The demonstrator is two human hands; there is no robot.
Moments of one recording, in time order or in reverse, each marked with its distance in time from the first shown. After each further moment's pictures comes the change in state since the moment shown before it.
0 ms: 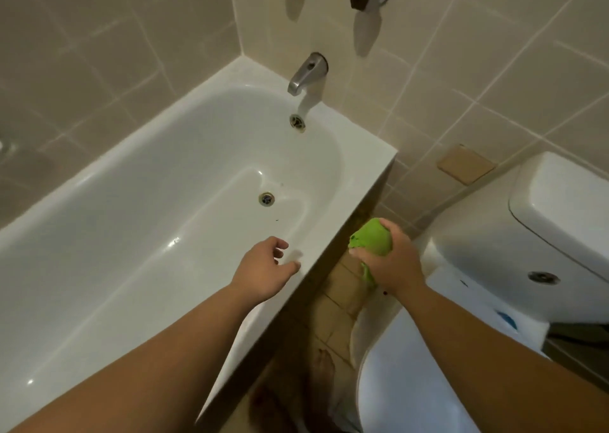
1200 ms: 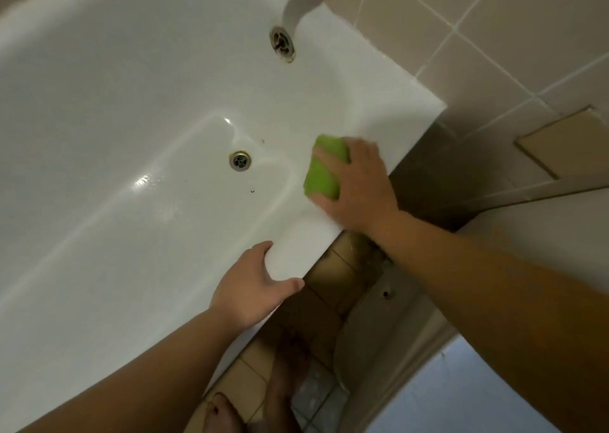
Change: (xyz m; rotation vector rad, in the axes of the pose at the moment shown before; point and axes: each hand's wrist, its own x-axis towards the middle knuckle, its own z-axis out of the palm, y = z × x) left_hand 0.169 -0.065 0.123 0.000 -0.091 -0.144; right_hand 0.259 0.049 0.109 -0.602 -0.117 -0.628
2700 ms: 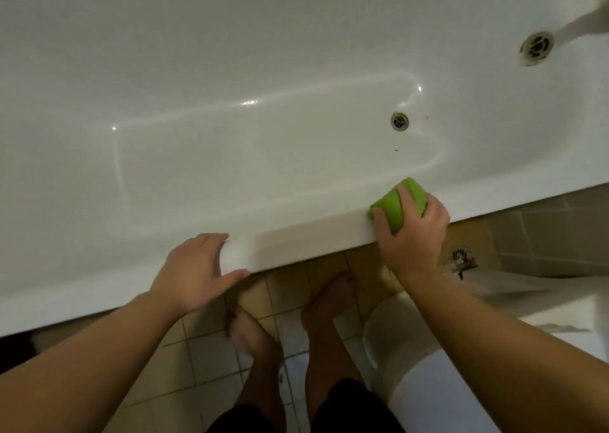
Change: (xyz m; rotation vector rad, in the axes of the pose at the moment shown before) left_hand -0.305 -0.332 -0.019 0.153 0.286 -0.257; right_hand -0.193 -0.233 0.103 -0.051 0.051 -0.104
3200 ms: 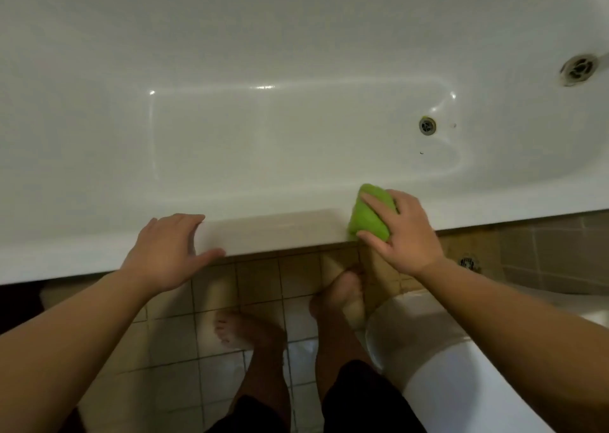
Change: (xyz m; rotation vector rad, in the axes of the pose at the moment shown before) left_hand -0.043 -0.097 -0.006 0.001 0.087 -0.102; right_hand -0.013 -0.052 0.008 -0.051 -0.367 -0.535
